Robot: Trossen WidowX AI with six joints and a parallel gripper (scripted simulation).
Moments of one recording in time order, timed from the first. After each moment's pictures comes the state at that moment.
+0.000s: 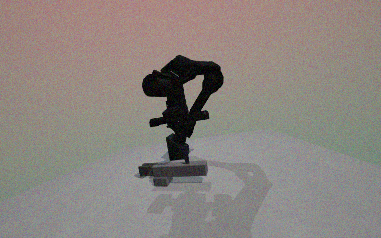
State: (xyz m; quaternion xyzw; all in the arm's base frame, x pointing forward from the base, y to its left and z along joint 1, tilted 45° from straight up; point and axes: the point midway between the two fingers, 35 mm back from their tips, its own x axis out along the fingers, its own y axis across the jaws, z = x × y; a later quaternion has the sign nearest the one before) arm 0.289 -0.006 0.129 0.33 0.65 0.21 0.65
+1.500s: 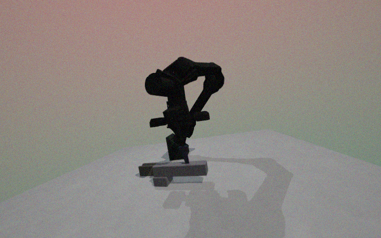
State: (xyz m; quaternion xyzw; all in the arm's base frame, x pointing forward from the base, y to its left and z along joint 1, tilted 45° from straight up) arm 0.292 -0.004 0.124 0.33 0.64 0.20 0.67
